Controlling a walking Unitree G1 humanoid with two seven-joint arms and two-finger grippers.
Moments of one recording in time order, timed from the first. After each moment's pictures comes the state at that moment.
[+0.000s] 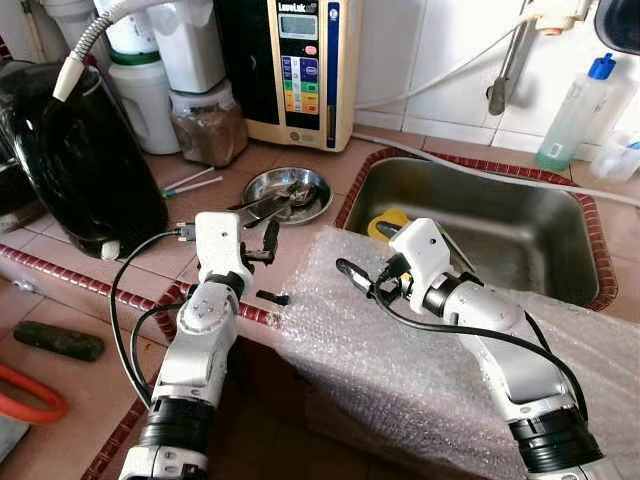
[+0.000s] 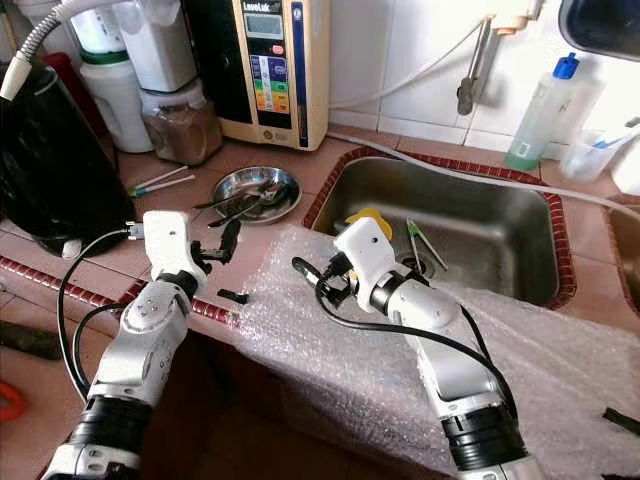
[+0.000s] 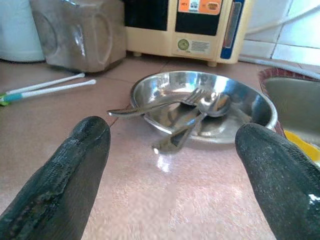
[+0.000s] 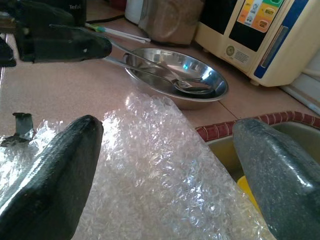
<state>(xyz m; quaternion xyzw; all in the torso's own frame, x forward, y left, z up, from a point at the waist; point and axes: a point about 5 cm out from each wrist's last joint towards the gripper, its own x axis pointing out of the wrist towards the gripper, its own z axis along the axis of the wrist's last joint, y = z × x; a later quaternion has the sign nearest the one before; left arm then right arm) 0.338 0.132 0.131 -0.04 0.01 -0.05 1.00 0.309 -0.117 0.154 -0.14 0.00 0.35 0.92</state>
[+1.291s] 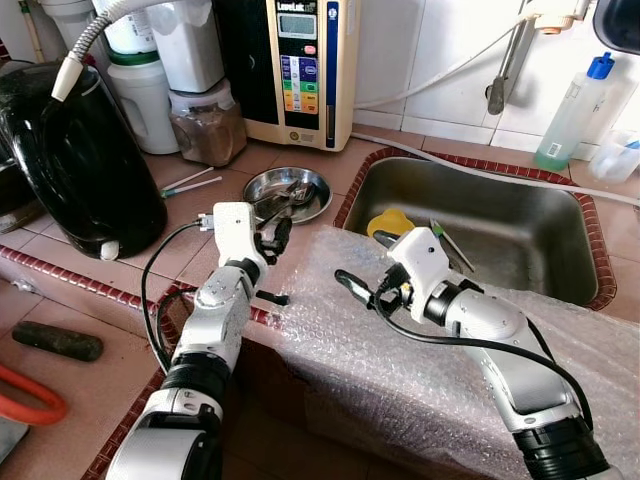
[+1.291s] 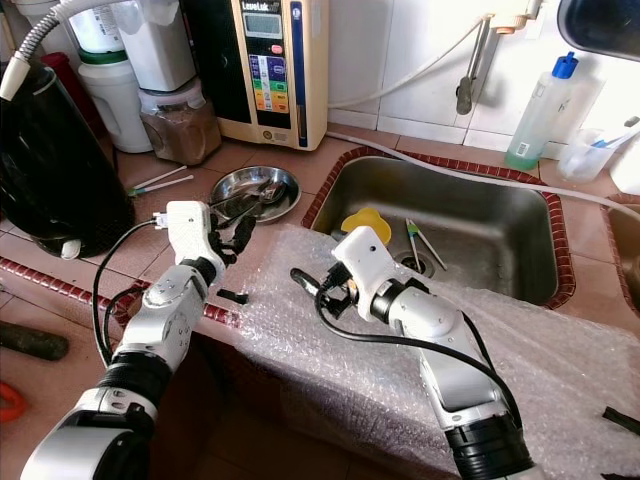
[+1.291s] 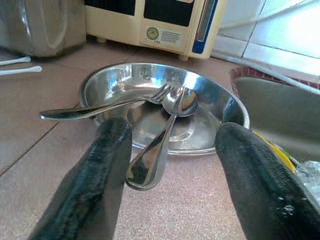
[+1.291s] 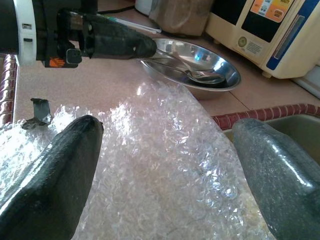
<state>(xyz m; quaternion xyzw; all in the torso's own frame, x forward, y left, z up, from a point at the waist) 0.365 0.118 0.124 -0.08 0.03 -0.10 0.99 0.300 -0.117 0.149 -0.15 0.01 0.37 0.92</state>
